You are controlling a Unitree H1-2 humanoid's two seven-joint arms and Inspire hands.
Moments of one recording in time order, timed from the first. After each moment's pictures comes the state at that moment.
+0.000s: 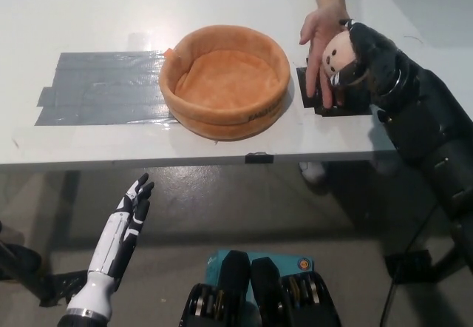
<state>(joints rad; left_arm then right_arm) -0.05 0.15 -0.06 -0.07 0.17 -0.01 -0.03 -1.13 -0.20 0.34 1.02 -0.50 0.31 0.08</state>
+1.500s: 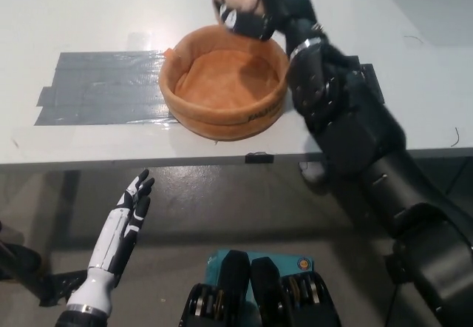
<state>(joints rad) -0.06 0.15 -0.06 -0.07 0.17 -0.01 -0.04 -1.11 -0.01 0.36 0.88 -0.53 0.01 -0.21</state>
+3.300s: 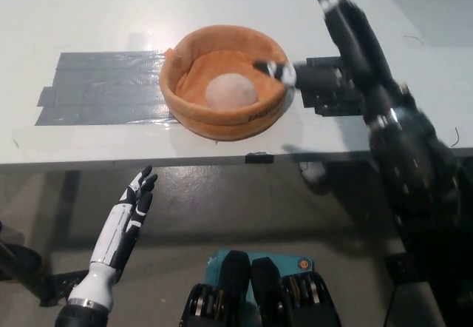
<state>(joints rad) -0.08 0.15 -0.06 -0.06 0.17 -0.01 -0.06 -0.61 -0.14 0.21 -0.11 -0.44 0.08 0.04</state>
